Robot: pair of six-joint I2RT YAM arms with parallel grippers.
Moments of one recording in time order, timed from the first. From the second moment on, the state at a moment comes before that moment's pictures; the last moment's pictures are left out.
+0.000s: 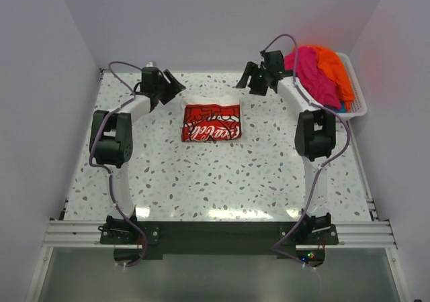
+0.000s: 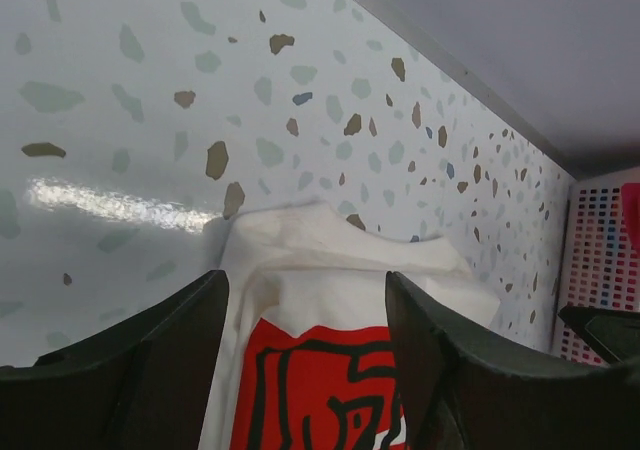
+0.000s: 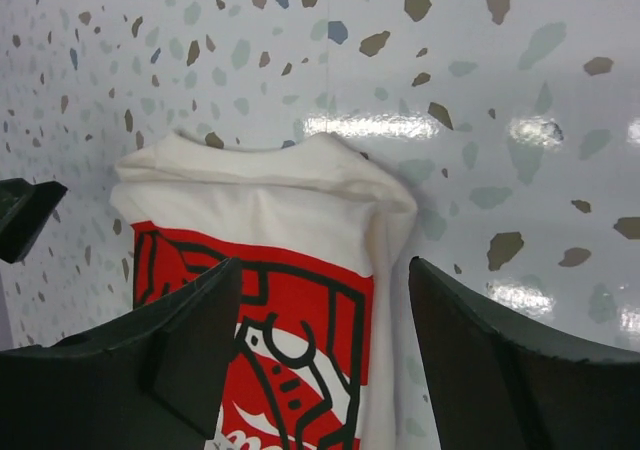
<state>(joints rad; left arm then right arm) -0.14 2.09 1.48 0.03 0.16 -0.78 0.23 2.28 2.02 -0.47 -0.28 0.53</state>
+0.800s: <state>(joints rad) -0.39 1.83 1.17 0.04 0.05 -0.75 0.45 1.85 1.29 -0.32 -0.05 0.45</state>
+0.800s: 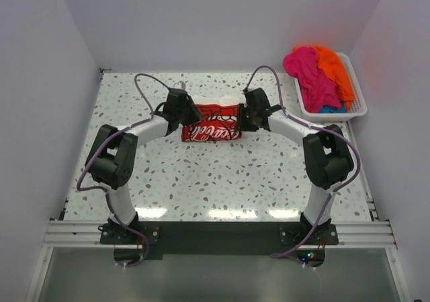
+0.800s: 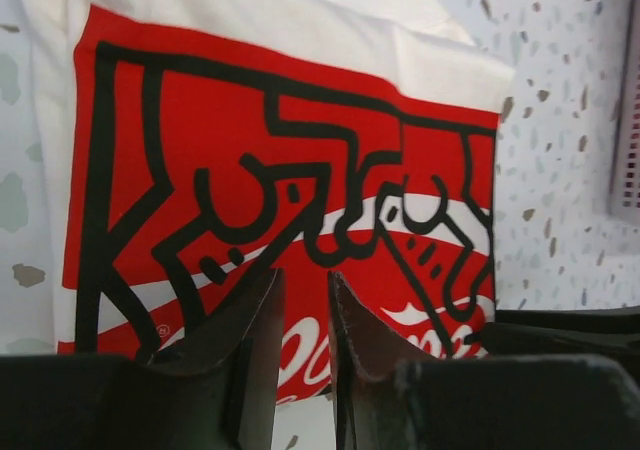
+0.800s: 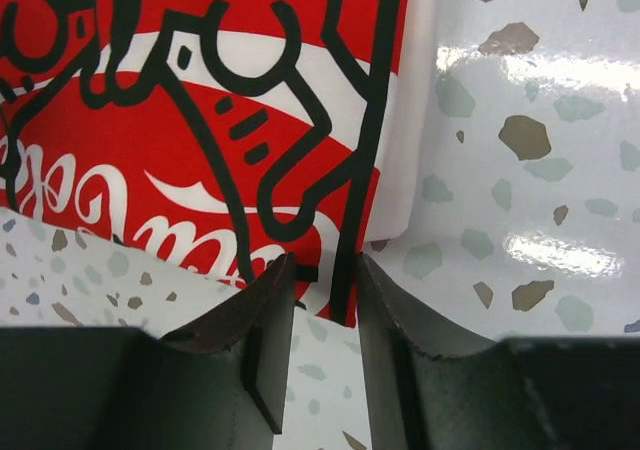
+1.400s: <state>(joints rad) -0.39 1.92 1.15 -0.01 -0.01 -0.74 0.45 1.92 1.25 -0.32 -0.01 0.45</state>
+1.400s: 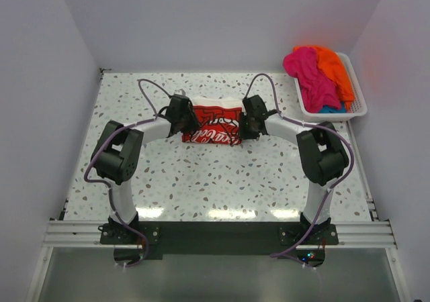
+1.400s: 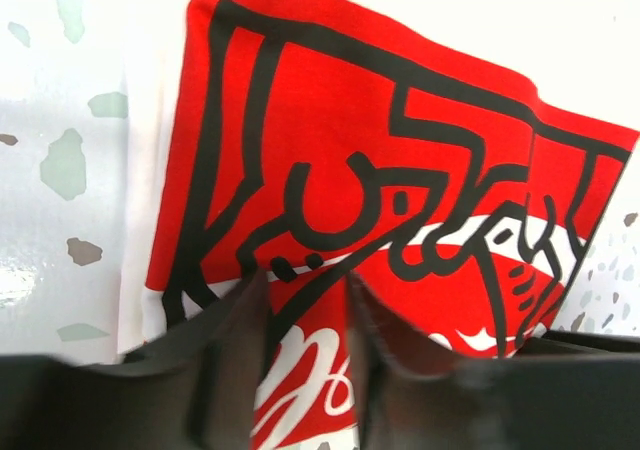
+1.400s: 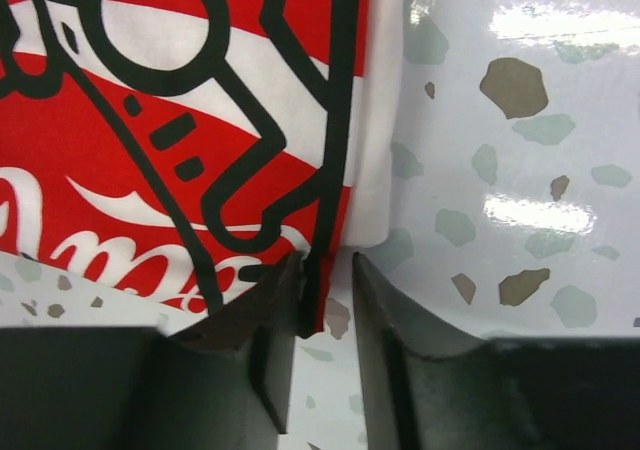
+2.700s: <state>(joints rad) -0.26 2.11 1.40 -0.09 0.21 -0.46 0.44 1.81 1.31 -0.46 0.03 0.44</state>
